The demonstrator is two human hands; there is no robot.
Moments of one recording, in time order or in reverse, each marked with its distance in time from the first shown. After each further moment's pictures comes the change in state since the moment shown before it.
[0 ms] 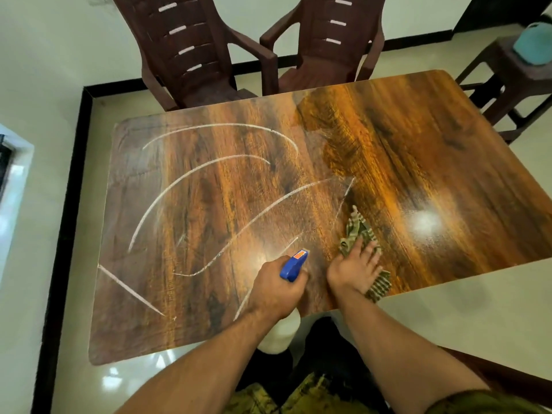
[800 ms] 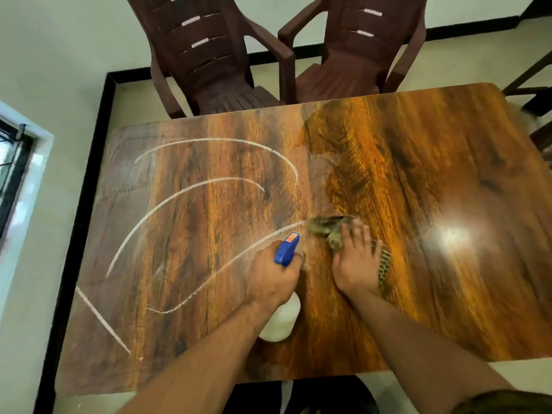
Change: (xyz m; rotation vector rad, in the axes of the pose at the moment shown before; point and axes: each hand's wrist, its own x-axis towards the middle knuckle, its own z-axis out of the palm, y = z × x) left_hand 0.131 0.062 0.029 -0.025 0.130 -0.170; right_hand 0.151 -0.035 -0.036 -0.266 -0.029 -0.527
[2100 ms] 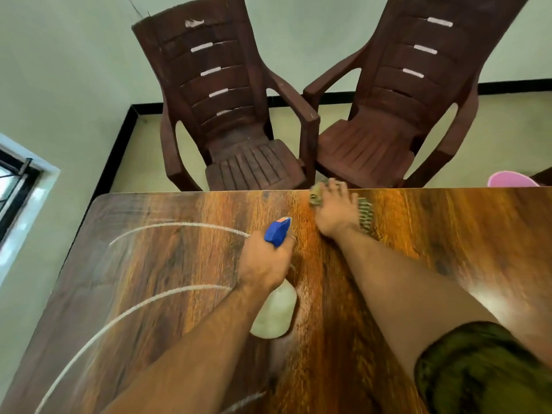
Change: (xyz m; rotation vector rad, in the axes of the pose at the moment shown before) left_hand 0.304 0.070 -0.017 -0.093 0.156 -0.116; right_hand 0.399 -0.137 -0.072 -0.026 -0.104 -0.212
